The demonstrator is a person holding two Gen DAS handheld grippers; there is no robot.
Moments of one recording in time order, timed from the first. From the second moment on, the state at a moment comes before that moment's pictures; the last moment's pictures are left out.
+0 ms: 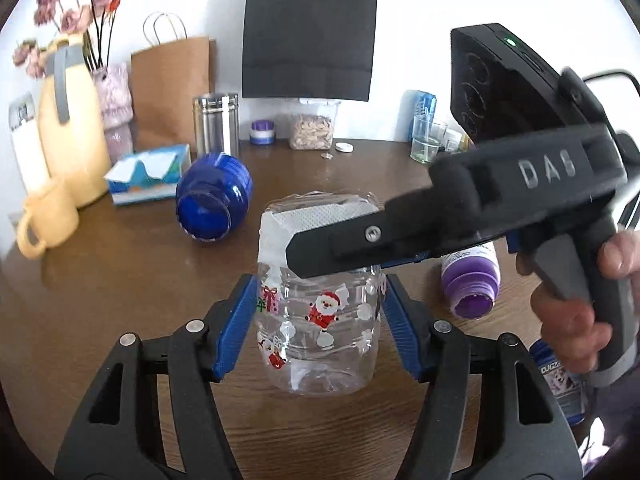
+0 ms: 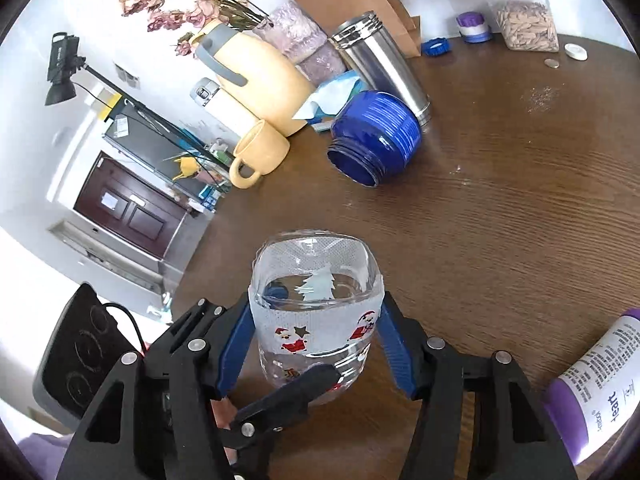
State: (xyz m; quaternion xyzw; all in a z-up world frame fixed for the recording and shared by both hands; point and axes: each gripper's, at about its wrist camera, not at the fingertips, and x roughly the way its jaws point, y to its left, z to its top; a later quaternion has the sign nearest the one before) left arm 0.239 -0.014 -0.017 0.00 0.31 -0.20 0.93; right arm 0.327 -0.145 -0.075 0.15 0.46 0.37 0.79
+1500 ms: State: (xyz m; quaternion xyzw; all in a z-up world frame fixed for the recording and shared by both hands) left arm 0.263 -0.019 -0.012 -0.01 0.38 -0.14 0.92; right arm 0.337 -0.172 -0.057 -0.07 0.38 0.17 0.90
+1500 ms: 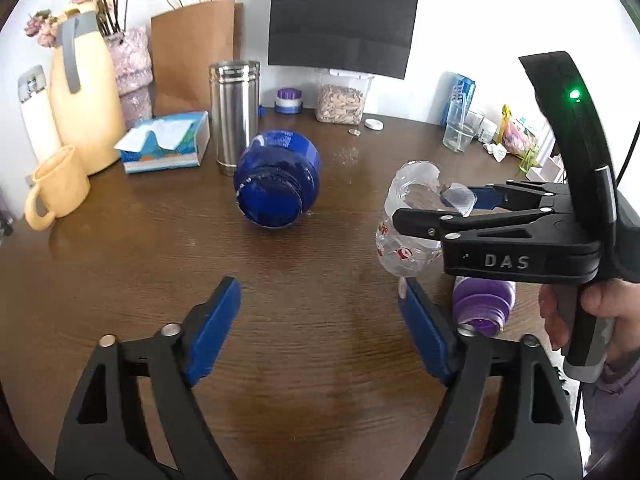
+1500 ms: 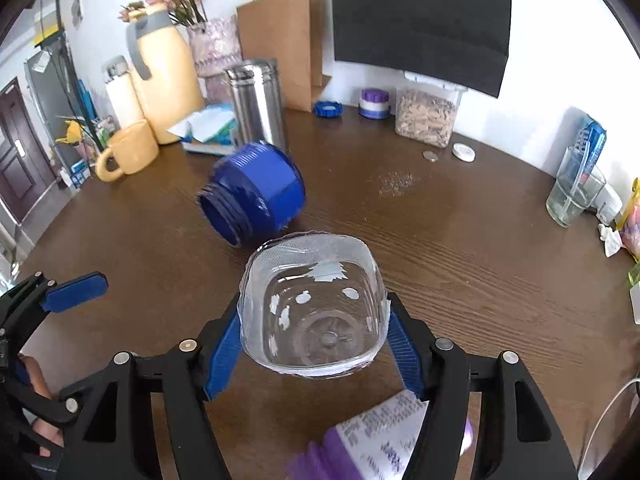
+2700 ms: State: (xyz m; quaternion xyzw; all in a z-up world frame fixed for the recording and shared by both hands) left arm -0.003 0.004 0.021 0.02 0.33 -0.06 0.94; right arm -0.024 -0.192 -0.065 0.01 0.33 0.11 0.94
